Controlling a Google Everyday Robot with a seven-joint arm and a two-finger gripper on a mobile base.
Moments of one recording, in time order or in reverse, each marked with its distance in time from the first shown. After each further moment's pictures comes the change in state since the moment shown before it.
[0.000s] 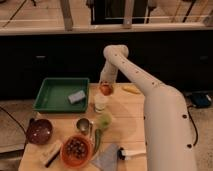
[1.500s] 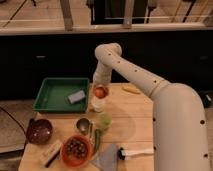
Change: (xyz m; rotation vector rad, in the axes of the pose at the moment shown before) arm -0.065 -0.023 -0.023 -0.028 -0.013 -0.183
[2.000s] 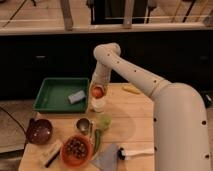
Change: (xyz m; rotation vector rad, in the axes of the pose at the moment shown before) arm -0.004 -0.002 0.000 -0.003 0.002 -0.019
